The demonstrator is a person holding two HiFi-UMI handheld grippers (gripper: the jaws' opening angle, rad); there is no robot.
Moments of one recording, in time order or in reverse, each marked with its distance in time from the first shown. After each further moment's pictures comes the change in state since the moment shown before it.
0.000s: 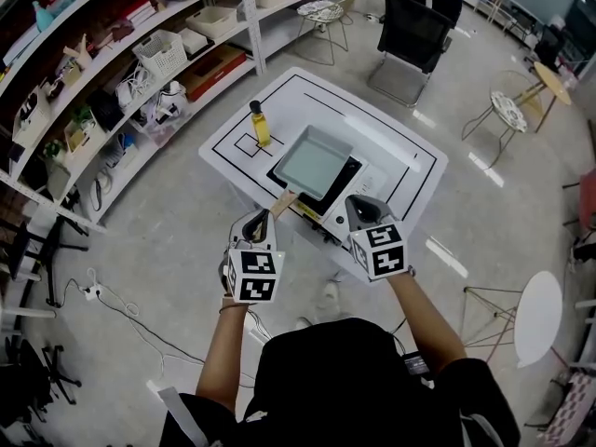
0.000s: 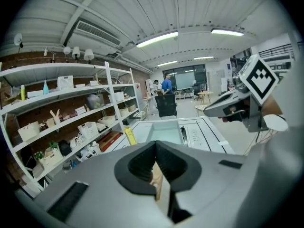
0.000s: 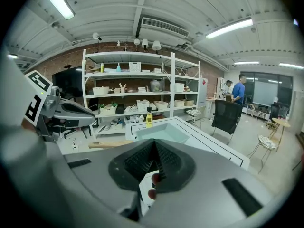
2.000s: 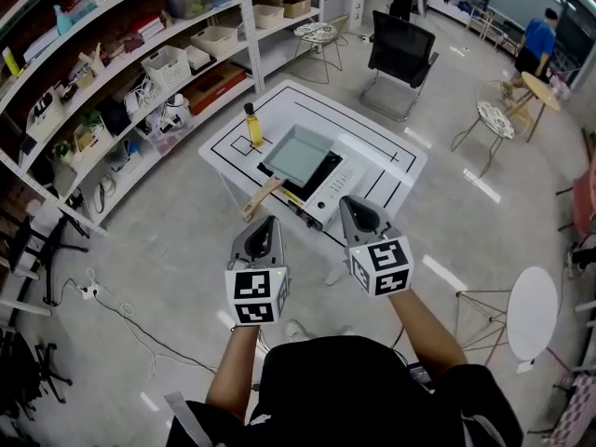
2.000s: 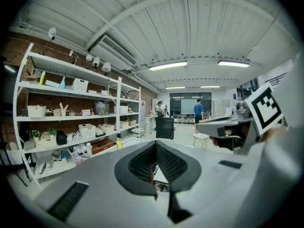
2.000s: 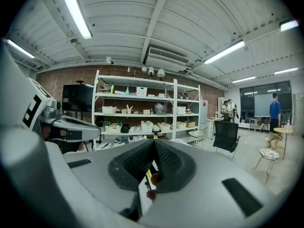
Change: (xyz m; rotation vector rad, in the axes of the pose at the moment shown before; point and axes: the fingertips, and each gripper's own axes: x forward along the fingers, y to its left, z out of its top) left arm -0.137 -0.093 0.058 -0.214 -0.257 0.008; right arm -0.158 0.034 0.037 -0.038 -0.292 0.018
